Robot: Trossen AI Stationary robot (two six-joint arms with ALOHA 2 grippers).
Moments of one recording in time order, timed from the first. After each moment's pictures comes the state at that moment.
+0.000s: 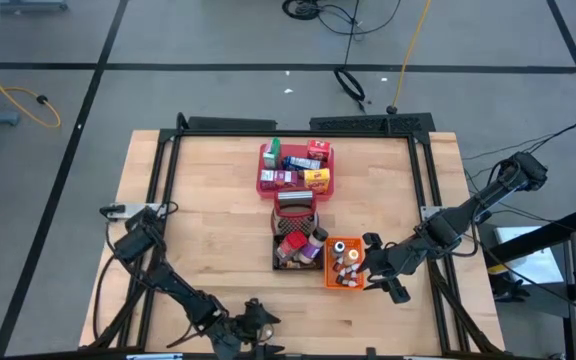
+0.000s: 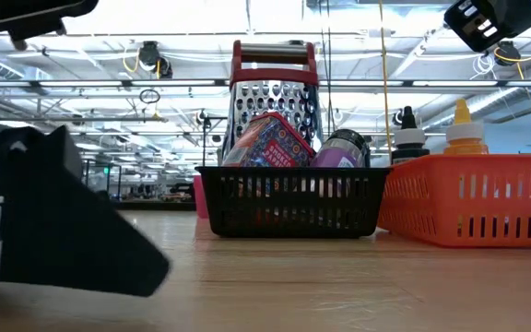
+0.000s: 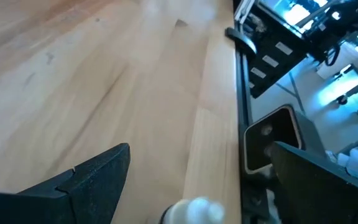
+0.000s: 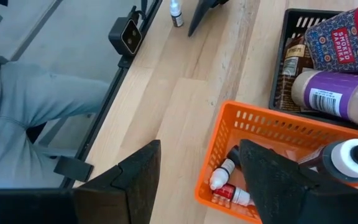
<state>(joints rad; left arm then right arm) -0.82 2.16 1.09 0.55 -0.60 -0.93 0.59 1.12 0.82 -0.44 0.03 0.33</state>
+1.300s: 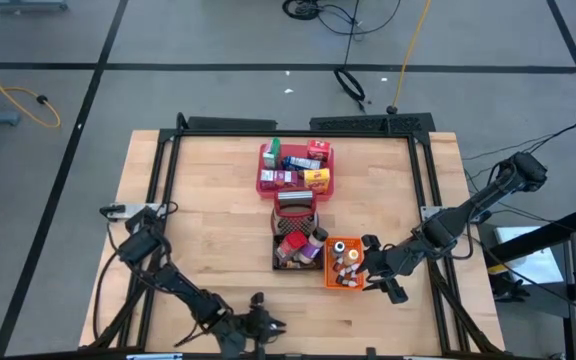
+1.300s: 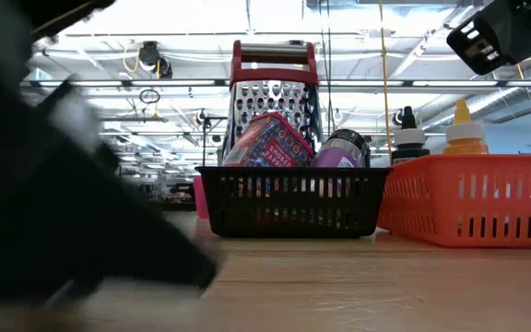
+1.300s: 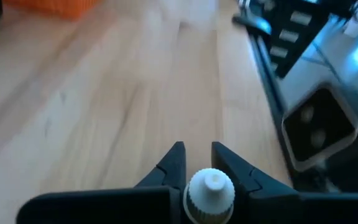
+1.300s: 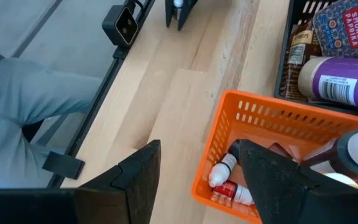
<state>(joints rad) -0.80 2.20 1.10 0.55 -0.62 -0.66 0.59 1.12 0.72 -0.33 0.03 0.33</state>
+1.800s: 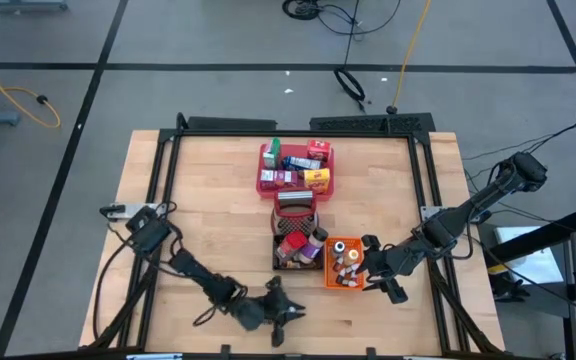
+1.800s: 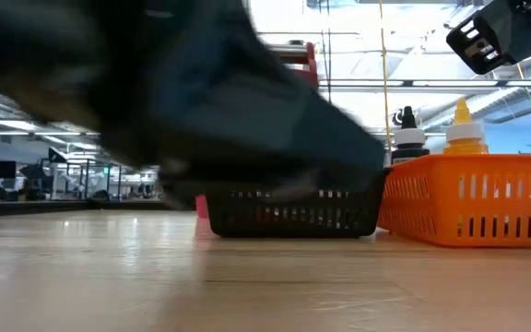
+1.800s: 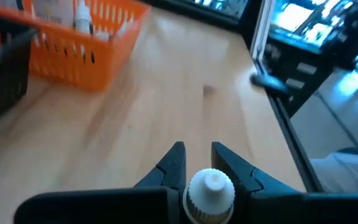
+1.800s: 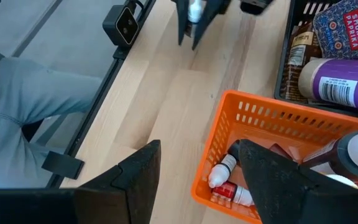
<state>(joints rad) -0.64 2.20 1.10 0.73 -0.53 -0.53 0.59 1.12 0.72 -0.33 0.03 0.32</state>
